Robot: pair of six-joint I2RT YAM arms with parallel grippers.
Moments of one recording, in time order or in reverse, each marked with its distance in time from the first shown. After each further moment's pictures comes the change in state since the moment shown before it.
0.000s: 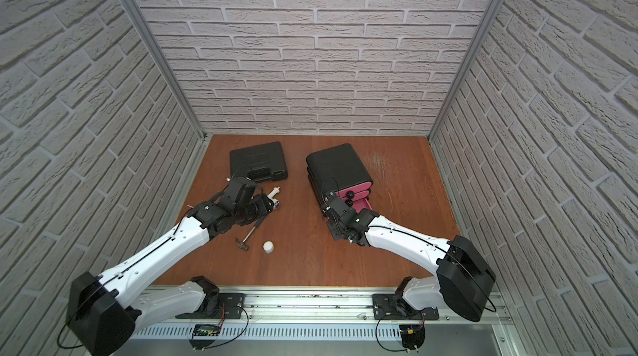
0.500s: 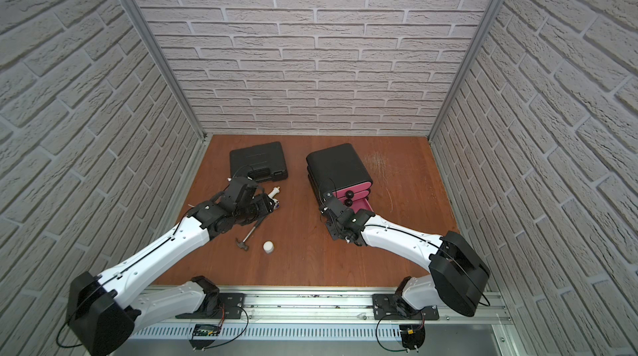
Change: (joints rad) left arm -0.015 0.000 0.013 -0.006 -0.012 0.000; right arm 0.002 0.046 -0.011 0.041 0.014 -0.023
